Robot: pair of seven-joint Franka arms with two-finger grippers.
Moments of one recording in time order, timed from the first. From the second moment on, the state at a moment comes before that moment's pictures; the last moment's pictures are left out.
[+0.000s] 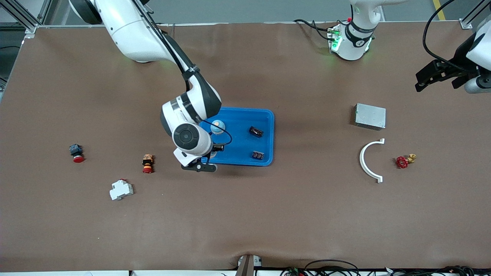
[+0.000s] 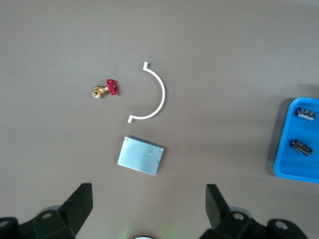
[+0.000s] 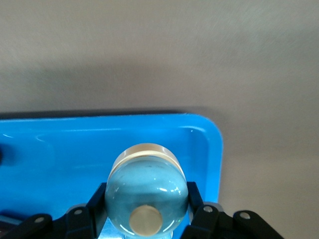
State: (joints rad) left arm 0.07 -0.05 -0.17 -1.53 0.02 1.48 -0.16; right arm 0.58 0.73 -0.04 -1.44 0.15 1.97 0.56
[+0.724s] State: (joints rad) left arm 0.07 -0.05 -0.17 -1.53 0.02 1.48 -0.16; right arm 0.61 0.74 -0.04 -1.55 0.15 2.10 0.56
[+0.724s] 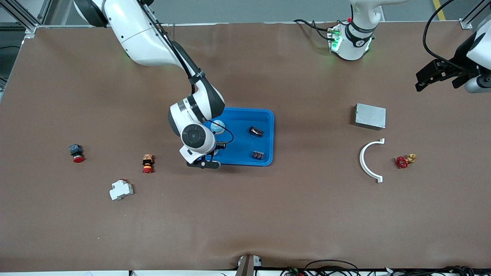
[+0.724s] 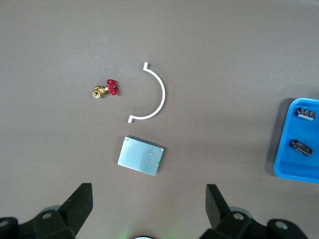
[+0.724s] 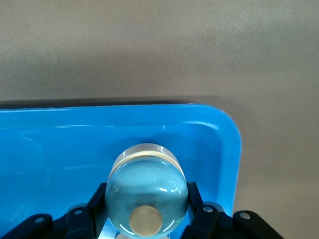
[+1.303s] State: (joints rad) left arm 0.07 -0.05 -0.17 -1.53 0.02 1.48 -0.16; right arm 0.63 0.74 -0.04 -1.57 0.15 2.12 0.56
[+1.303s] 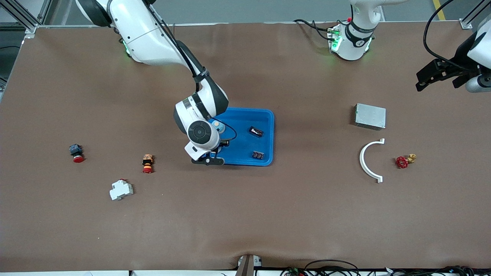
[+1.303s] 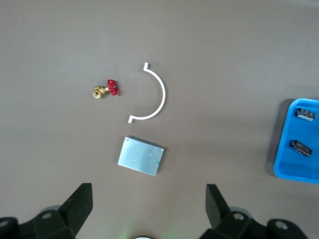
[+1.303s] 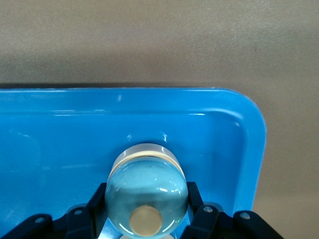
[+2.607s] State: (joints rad) left arm 0.07 -0.06 -0.17 -1.53 0.02 1.48 -0.16; right arm 0.60 0.21 -0.07 -1.54 0.11 1.47 0.56
